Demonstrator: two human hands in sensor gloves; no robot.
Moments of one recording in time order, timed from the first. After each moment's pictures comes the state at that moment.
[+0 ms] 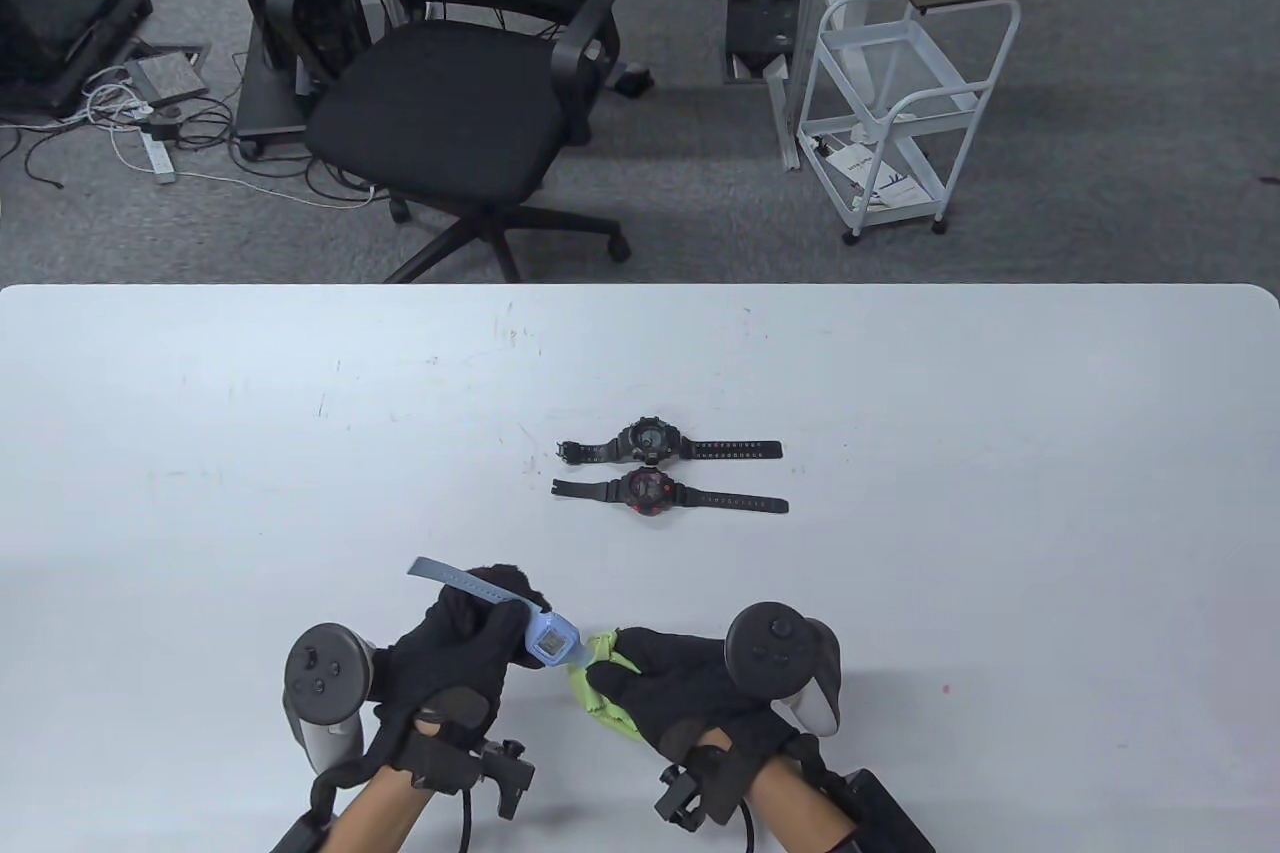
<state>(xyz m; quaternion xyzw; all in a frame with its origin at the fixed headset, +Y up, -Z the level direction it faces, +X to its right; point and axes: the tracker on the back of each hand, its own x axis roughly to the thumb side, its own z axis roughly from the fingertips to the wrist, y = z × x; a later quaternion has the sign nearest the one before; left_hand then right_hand) -0.215 -0.712 -0.239 0.06 -0.11 0.63 0.76 0.058 -0.741 -0.253 0.22 0.08 0.83 0.51</state>
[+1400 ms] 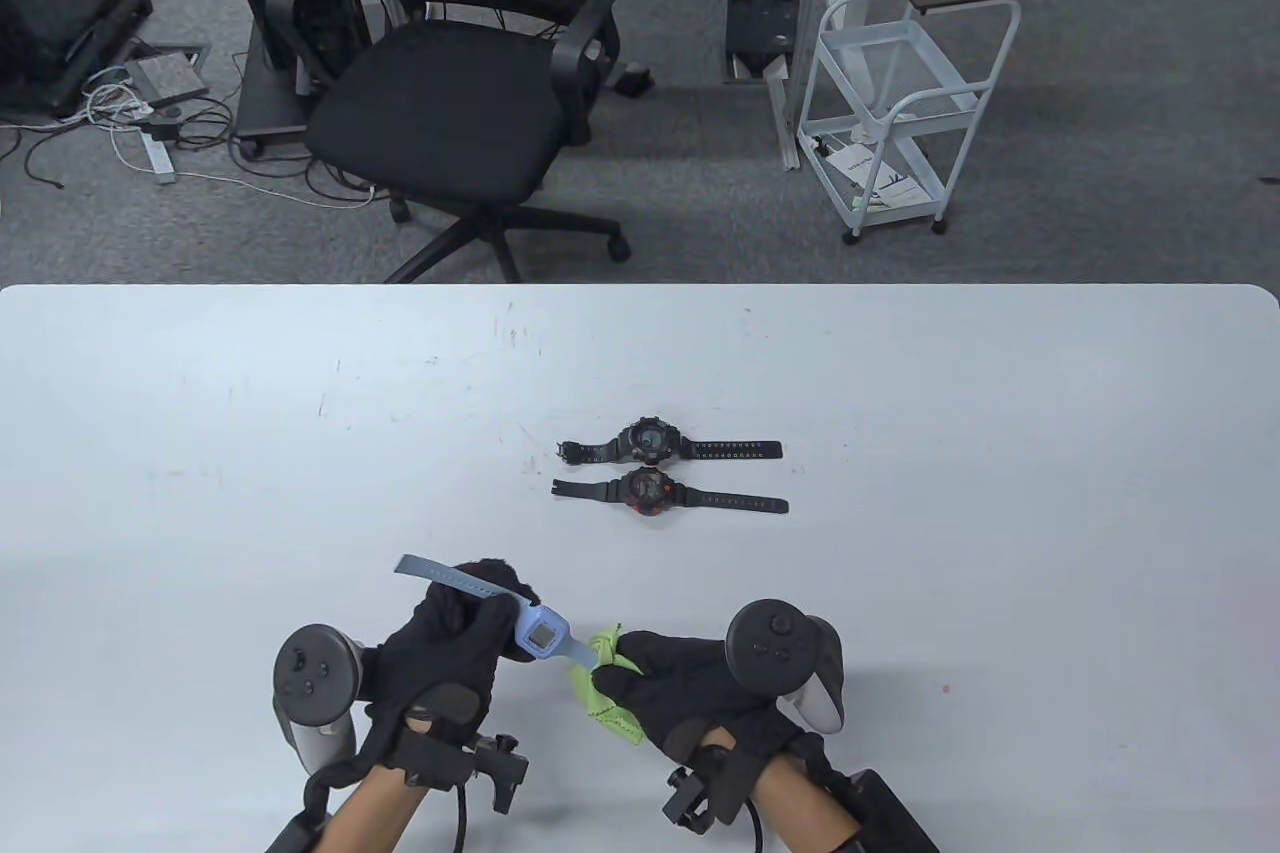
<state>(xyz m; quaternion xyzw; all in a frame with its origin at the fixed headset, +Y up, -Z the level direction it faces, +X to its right) -0.223 -0.710 -0.239 0.07 -0.10 0.64 0.76 0.063 -0.741 -0.254 0.21 0.07 0.84 0.49</state>
